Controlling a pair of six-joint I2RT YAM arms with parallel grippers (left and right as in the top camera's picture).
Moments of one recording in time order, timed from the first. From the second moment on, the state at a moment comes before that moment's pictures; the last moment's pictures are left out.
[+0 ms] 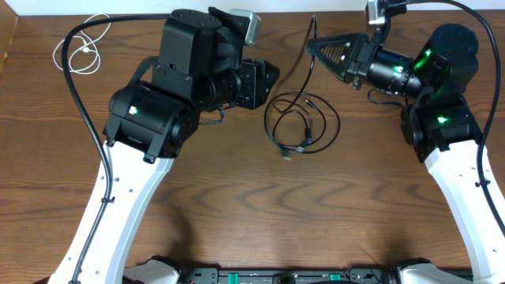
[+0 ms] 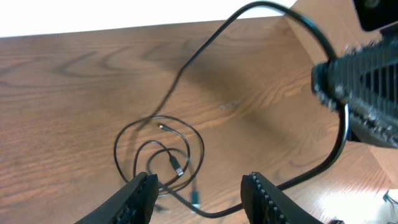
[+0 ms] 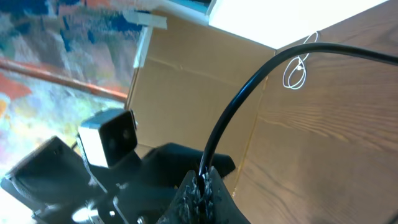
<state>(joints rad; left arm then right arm) -0.44 1.46 1.79 -0.97 0.31 -0.27 0.20 1.37 1.26 0.11 -0.97 1.24</state>
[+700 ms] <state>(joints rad) -0.38 1.46 1.79 -0.90 0.32 -0.74 0.20 1.37 1.26 -0.25 -1.22 0.39</state>
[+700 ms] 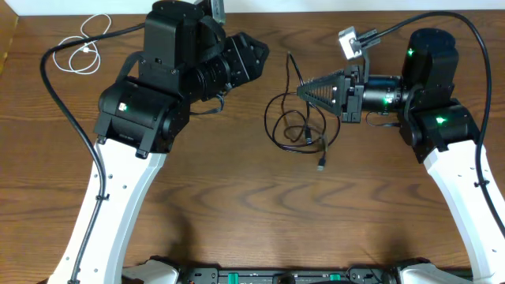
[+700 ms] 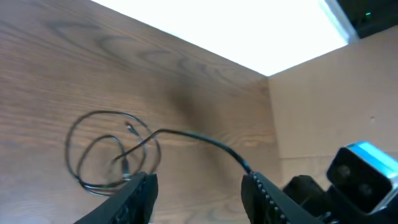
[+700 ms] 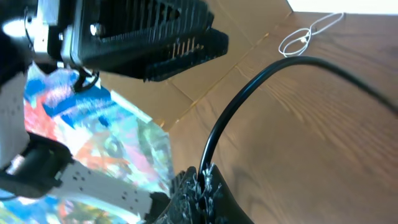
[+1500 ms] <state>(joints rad) -0.40 1.46 1.79 -0.90 0.49 -0.94 0.30 1.37 1.26 -0.15 -1.13 0.35</state>
